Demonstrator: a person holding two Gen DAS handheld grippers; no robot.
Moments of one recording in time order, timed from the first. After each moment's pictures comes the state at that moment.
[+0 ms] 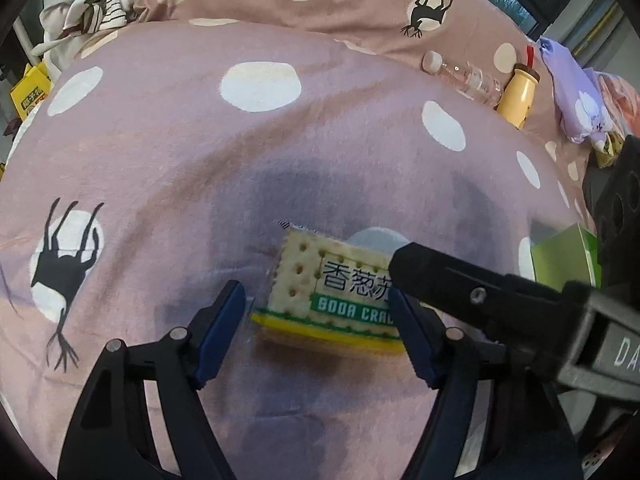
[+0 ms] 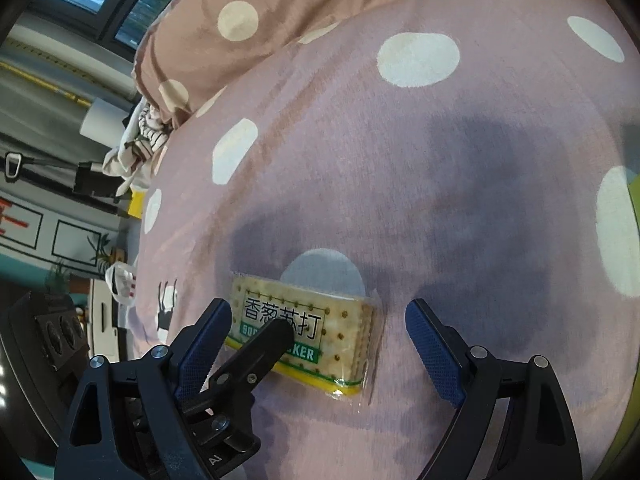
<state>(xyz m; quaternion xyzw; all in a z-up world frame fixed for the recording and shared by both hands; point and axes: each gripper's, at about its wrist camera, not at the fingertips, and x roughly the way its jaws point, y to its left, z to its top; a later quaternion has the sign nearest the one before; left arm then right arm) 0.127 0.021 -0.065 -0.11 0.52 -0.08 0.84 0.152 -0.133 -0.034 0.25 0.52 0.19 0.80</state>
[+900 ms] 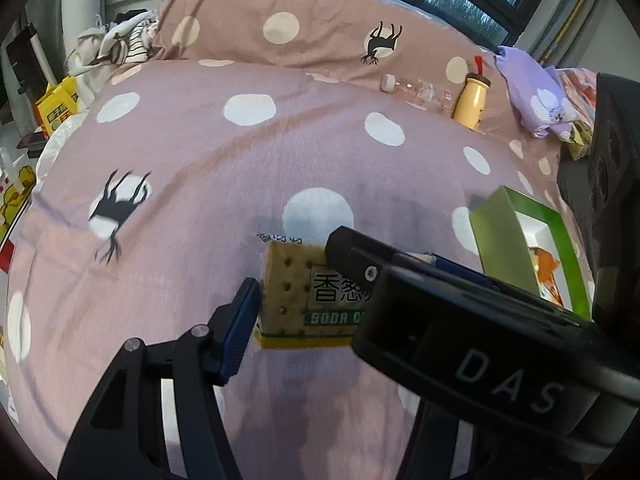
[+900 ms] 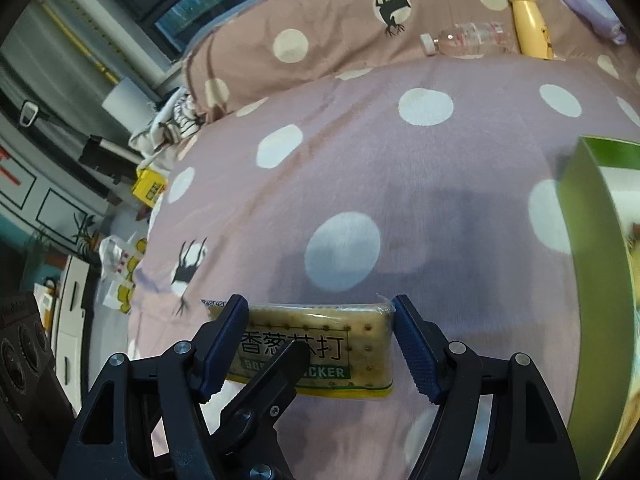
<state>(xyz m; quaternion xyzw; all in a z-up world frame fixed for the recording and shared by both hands) 0.027 -0.003 -0.012 -0.11 0.47 -0.08 0.87 0.061 -0.121 0.020 0.17 0.46 0.17 0.86</state>
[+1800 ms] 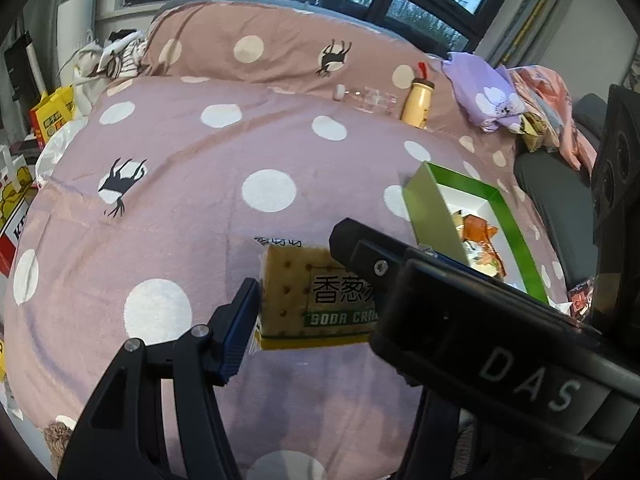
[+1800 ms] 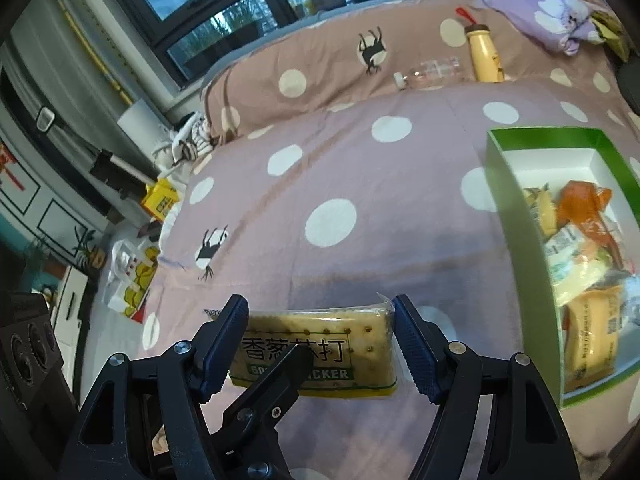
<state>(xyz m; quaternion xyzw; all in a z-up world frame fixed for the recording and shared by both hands) -0.056 -0.029 0.025 -0.11 0.43 -0.13 0.89 -0.041 -0.145 0.052 0.17 0.40 0.14 0.89</state>
